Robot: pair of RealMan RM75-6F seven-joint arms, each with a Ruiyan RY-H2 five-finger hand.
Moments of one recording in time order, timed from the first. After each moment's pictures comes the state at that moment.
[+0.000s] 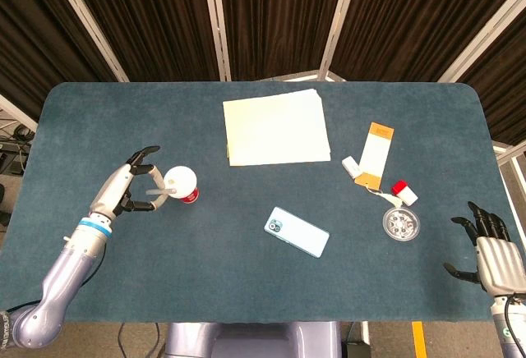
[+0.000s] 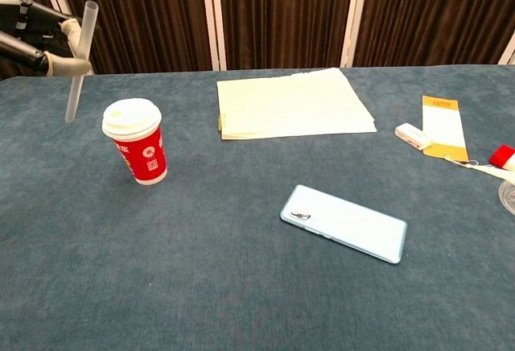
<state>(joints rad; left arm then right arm) -0.50 -1.18 -0.37 -1.96 0.94 0.94 -0.14 0.09 -1.10 0.06 -1.61 -1.38 1.36 0.01</state>
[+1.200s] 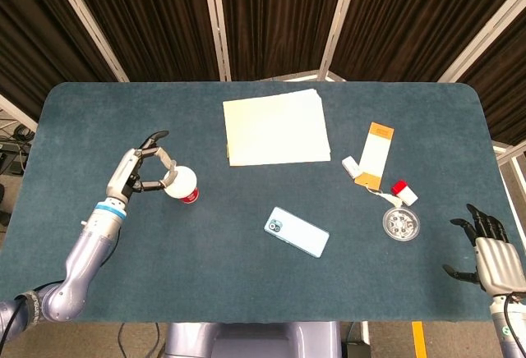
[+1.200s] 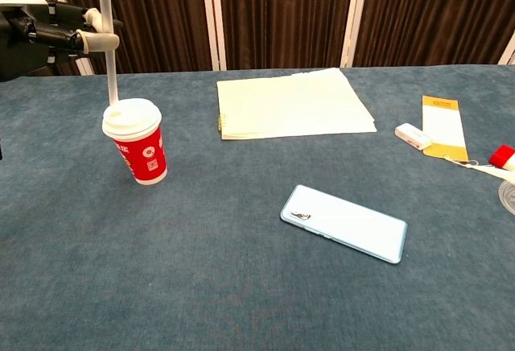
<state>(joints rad) -0.55 -1.33 -0.42 -1.77 0.94 0.90 -0.47 0.09 -1.11 0.06 -1.60 -1.36 1.32 0.03</state>
